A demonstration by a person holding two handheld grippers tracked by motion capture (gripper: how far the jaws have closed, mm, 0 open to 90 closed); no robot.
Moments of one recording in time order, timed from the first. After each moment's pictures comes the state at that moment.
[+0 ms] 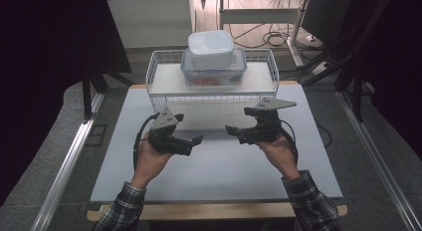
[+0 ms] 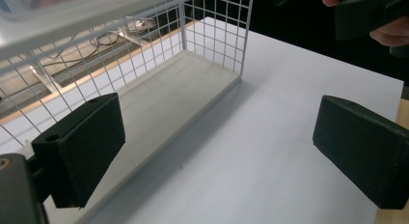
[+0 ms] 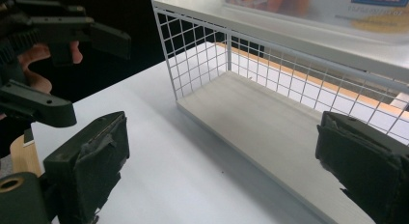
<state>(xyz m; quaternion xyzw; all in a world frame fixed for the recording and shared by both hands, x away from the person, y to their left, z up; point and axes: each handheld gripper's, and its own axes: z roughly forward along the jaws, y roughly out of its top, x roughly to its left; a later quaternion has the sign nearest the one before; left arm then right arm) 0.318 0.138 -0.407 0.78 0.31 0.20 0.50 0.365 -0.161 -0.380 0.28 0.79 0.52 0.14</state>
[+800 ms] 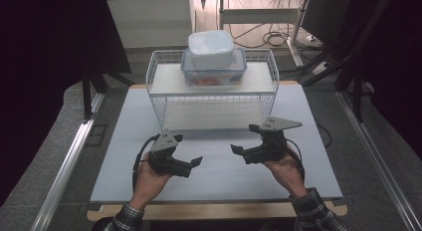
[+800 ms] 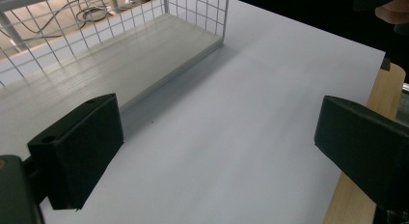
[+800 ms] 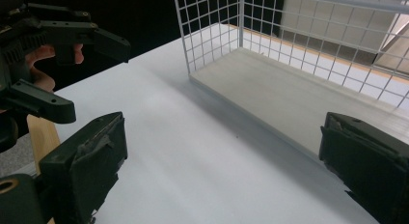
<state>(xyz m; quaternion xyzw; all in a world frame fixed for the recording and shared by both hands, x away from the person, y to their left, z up) 0.282 0.137 -0.441 0.79 0.33 0.17 0.49 0.330 -0.179 -0.407 0.28 0.80 0.52 0.13</state>
